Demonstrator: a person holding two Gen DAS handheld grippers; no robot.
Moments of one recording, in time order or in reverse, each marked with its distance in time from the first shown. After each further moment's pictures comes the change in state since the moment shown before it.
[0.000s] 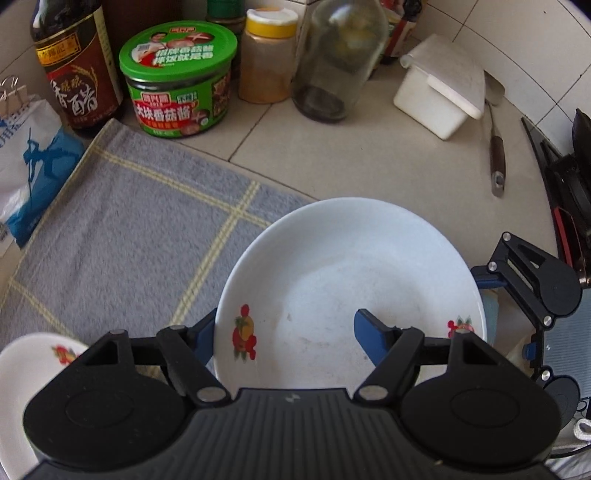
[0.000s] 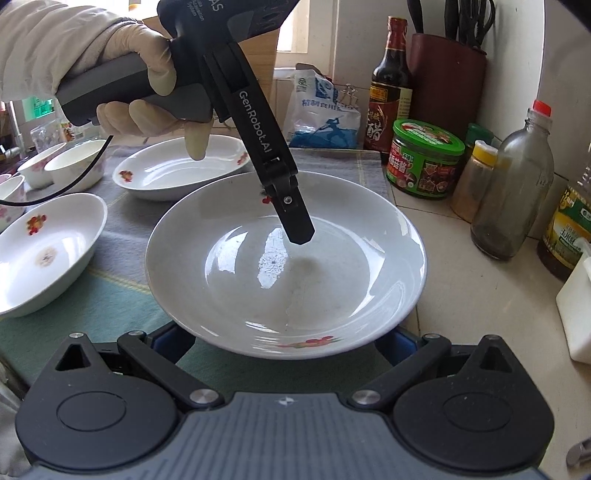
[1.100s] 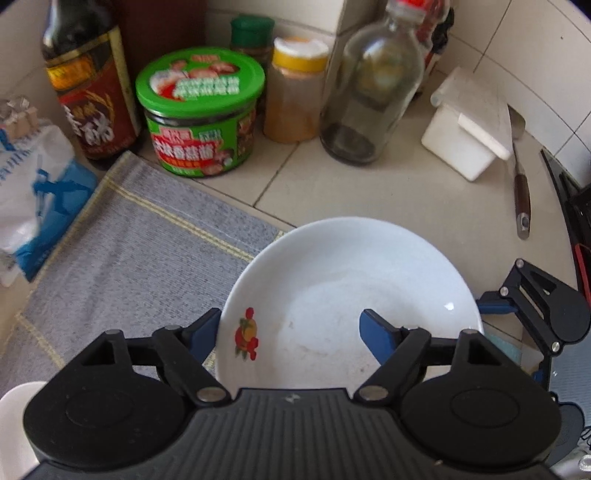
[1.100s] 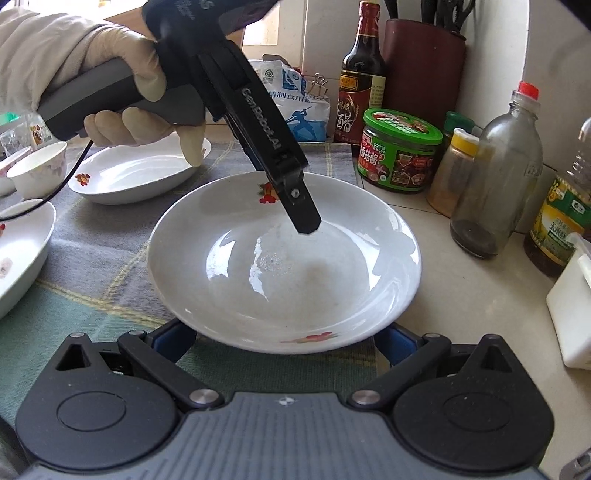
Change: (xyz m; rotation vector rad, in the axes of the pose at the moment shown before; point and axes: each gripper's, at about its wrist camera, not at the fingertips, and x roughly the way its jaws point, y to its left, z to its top) left arm 0.005 0.008 0.010 -0.026 -0.124 0.064; right arm 0.015 -0.012 0.004 0.046 0.005 -0.067
